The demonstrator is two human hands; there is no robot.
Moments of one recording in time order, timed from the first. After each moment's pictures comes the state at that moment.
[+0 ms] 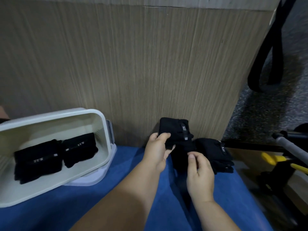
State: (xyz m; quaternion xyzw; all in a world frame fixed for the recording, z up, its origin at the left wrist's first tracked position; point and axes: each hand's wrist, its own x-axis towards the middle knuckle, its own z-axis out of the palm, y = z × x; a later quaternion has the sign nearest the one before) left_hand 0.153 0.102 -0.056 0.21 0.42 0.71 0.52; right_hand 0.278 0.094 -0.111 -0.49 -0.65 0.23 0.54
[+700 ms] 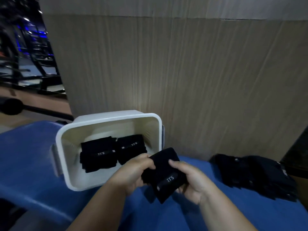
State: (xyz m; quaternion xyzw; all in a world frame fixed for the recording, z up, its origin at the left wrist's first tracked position) left_hand -0.013 -0.043 -0.070 0.30 0.54 0.58 0.53; right_hand 0.141 0.041 -0.066 -0.32 -0.48 0.79 0.21
